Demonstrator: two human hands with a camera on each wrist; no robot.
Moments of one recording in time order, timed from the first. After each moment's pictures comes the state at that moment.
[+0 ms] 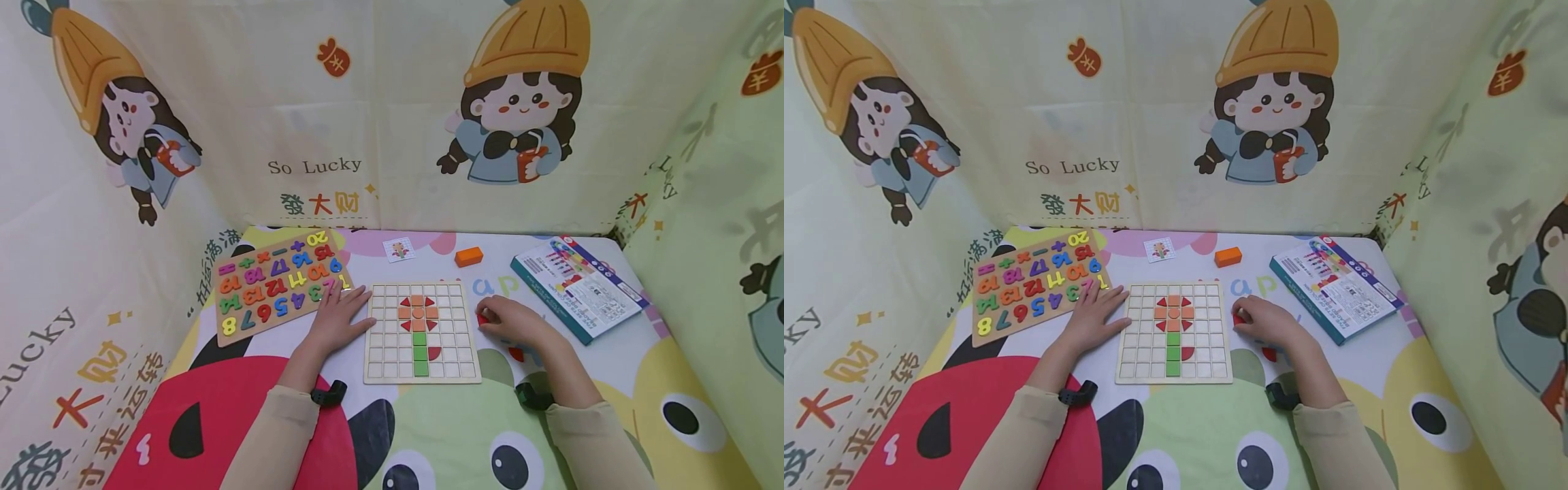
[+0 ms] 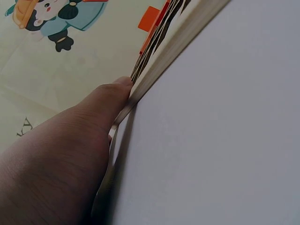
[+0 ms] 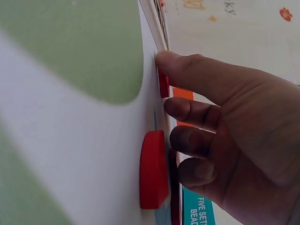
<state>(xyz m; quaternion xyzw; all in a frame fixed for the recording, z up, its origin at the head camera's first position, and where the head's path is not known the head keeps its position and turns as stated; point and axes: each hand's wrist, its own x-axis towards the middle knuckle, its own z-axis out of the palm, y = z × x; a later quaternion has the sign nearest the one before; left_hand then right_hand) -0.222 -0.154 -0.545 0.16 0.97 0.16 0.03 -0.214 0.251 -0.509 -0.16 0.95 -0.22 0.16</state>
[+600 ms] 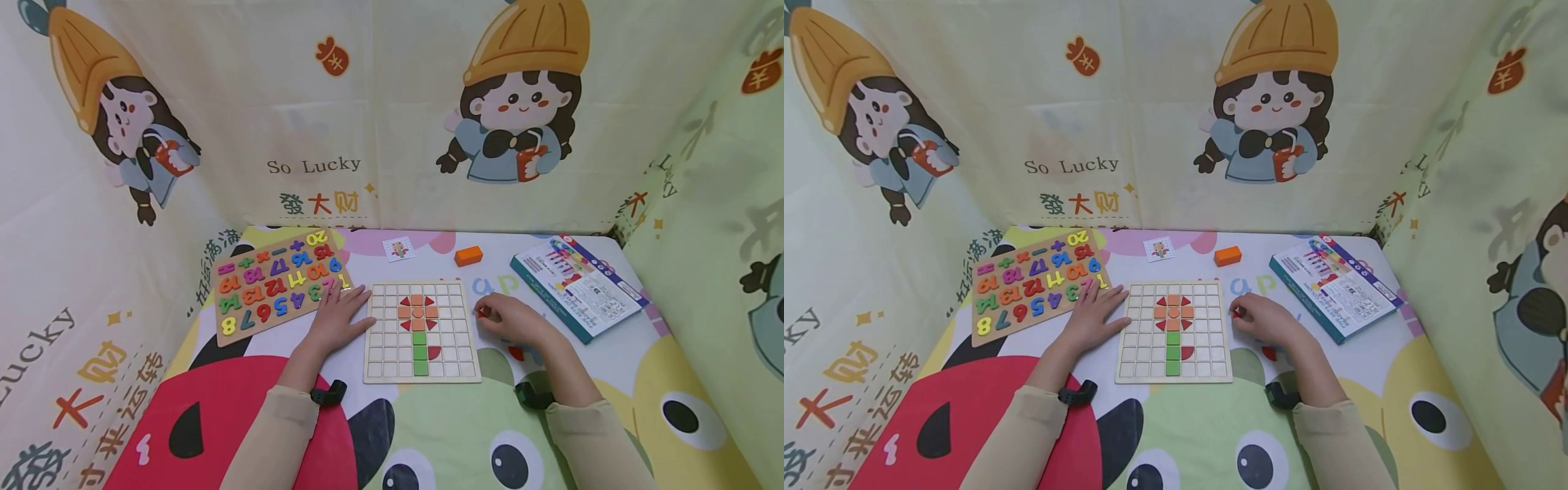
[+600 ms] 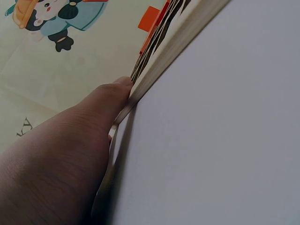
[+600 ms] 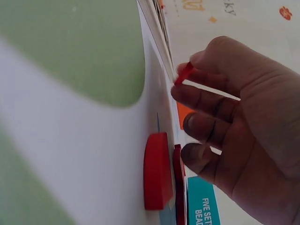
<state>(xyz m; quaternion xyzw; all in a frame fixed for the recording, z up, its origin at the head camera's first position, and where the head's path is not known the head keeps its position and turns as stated) -0.222 -0.154 -0.545 0.16 0.97 0.16 0.03 -0.211 0.249 -0.500 -0.17 0.94 -0.25 0.15</state>
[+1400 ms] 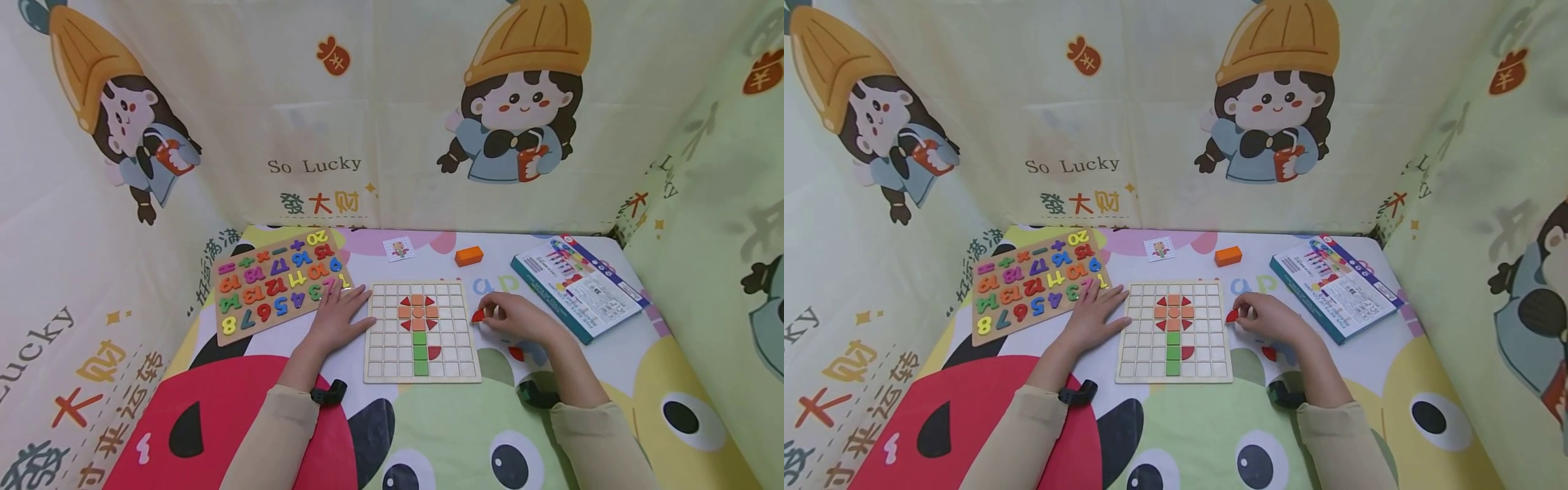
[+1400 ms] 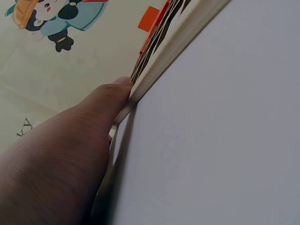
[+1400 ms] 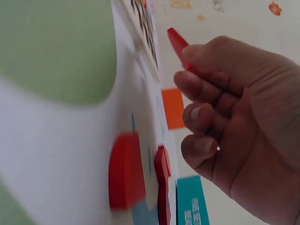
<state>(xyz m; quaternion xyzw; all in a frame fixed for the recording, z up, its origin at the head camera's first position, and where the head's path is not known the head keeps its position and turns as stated) -0.222 -0.154 -0.544 0.16 0.97 0.16 0.03 -0.208 0.254 -0.489 -0.17 0.93 -0.29 0.16</state>
